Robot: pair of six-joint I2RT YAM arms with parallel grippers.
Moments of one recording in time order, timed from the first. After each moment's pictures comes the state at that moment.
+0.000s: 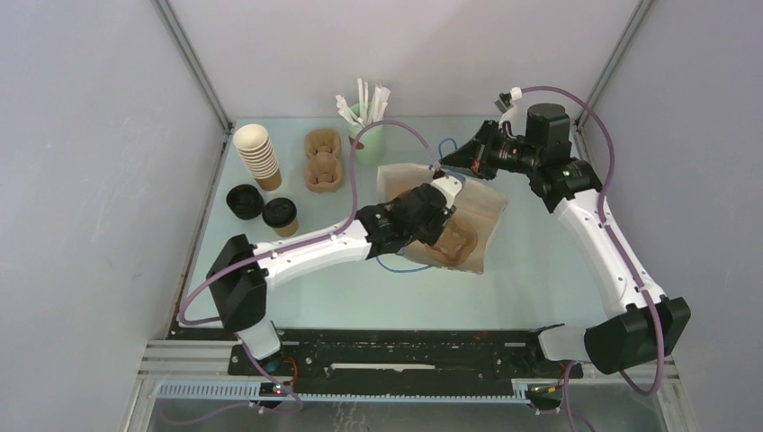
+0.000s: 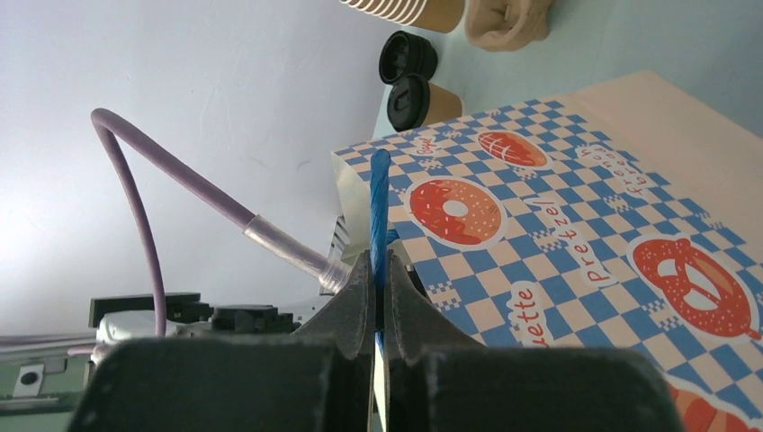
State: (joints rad) left arm -1.03 1.67 1.36 -0.36 -0.28 -0.17; right arm 0.26 1.33 1.40 -0.45 -0.73 0.79
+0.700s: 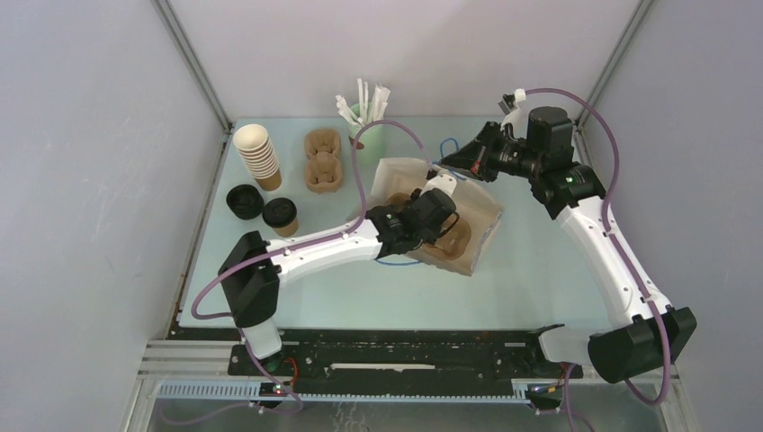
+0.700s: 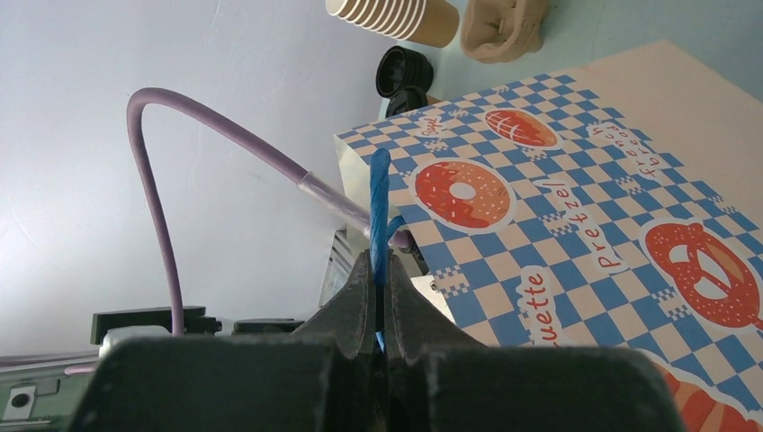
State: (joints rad) left arm -1.06 1.74 1.42 -0.46 -0.49 -0.36; right arm 0.29 1.28 1.38 -0.45 -0.64 0.82
